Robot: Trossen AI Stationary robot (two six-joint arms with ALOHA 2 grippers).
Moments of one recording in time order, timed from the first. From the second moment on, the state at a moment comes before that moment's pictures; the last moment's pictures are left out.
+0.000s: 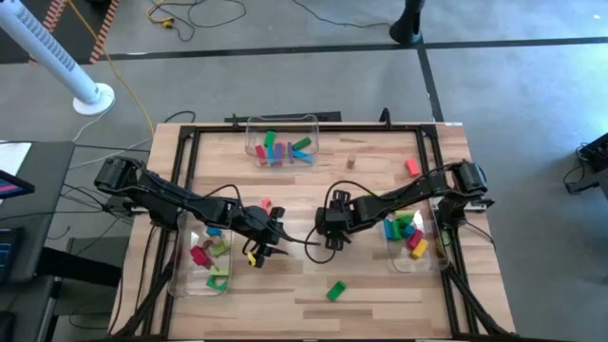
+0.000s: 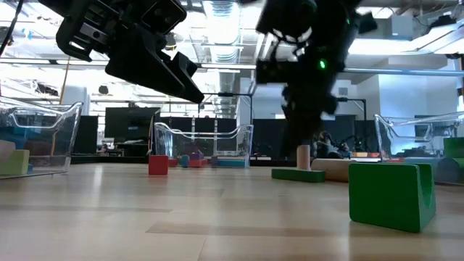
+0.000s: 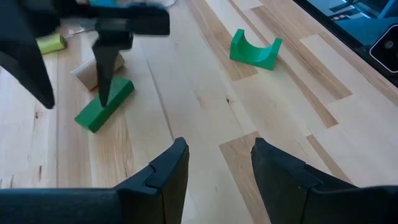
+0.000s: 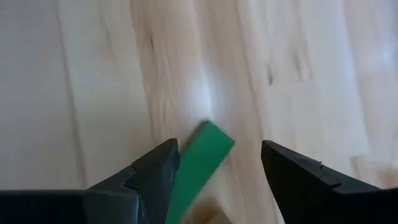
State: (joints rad) left arm -0.21 1.48 0.73 0.19 0.07 0.13; right arm 0.17 1.82 1.15 -0.52 0.32 0.25
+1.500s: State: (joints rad) left arm -0.21 1.48 0.73 0.19 0.07 0.13; right arm 0.20 1.95 1.22 -0.58 0.25 0.44
